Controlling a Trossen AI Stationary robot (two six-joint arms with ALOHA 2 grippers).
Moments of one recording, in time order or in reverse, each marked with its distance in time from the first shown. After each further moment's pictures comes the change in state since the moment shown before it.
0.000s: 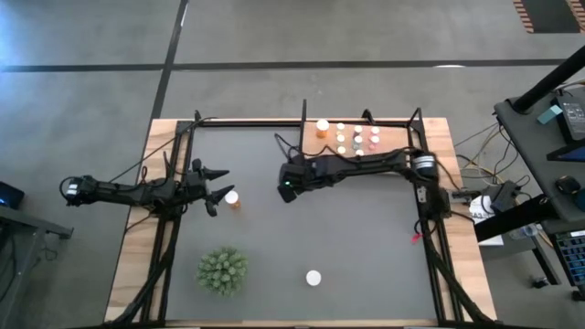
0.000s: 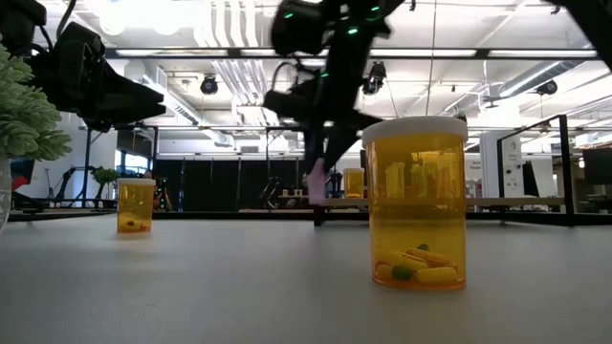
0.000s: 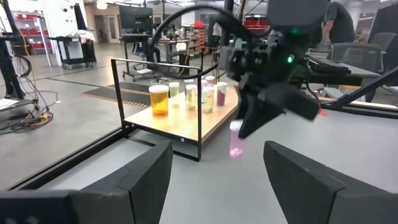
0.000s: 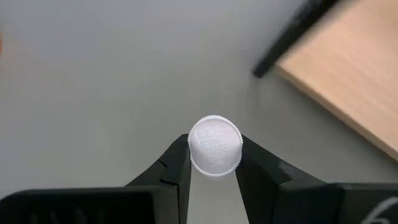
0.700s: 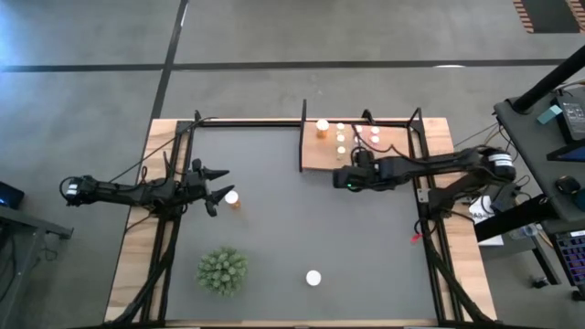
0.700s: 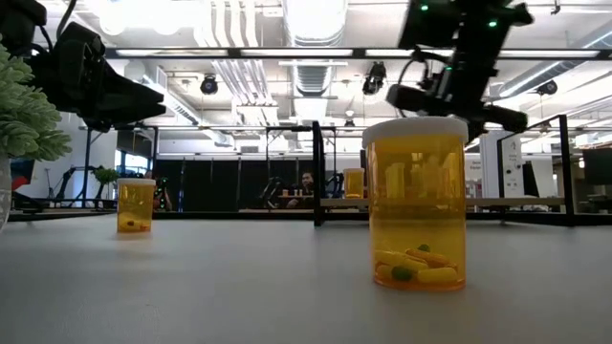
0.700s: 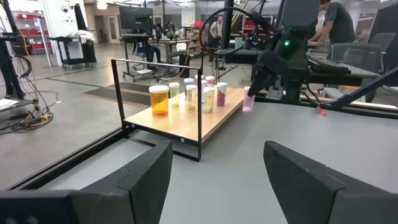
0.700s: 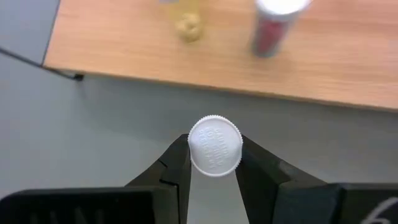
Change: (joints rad) left arm 0.000 0.000 0.000 0.000 0.000 0.000; right arm 0.000 -0.625 -0.730 0.060 0.143 0.513
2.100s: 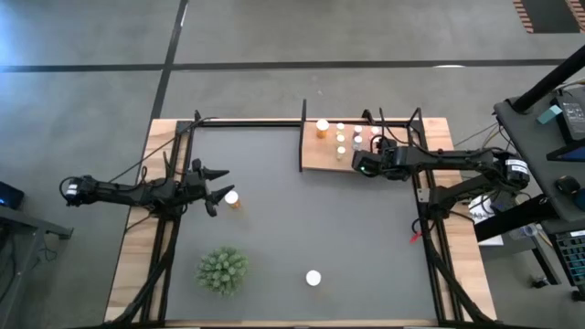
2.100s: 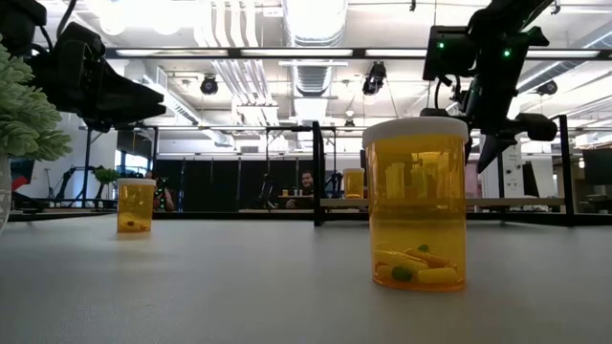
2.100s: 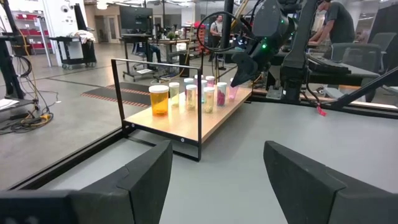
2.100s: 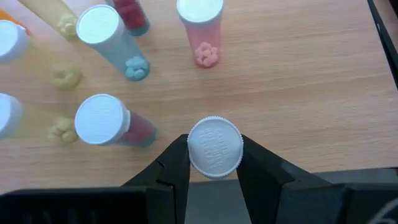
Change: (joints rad) left arm 0.000 0.000 0.000 0.000 0.000 0.000; right arm -0.213 -0.140 -0.160 -0.050 0.120 0.023
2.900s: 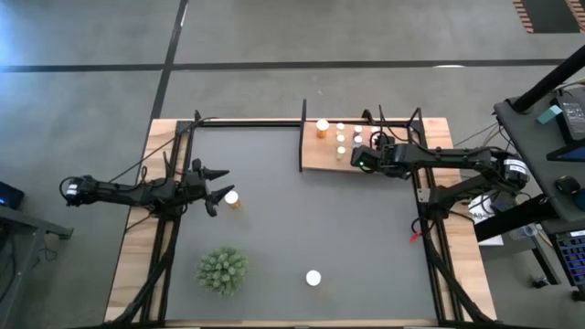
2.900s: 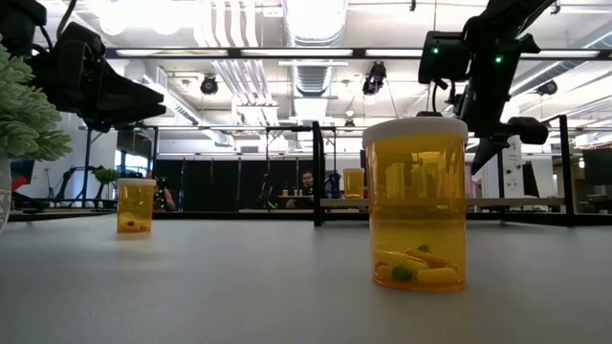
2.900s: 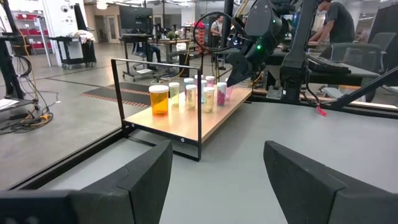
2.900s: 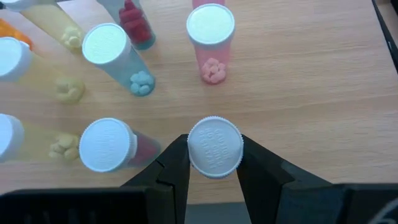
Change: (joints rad) left arm 0.000 0.000 0.000 0.000 0.000 0.000; right arm -0.047 0.026 -0.001 0.059 -0.004 -0.070
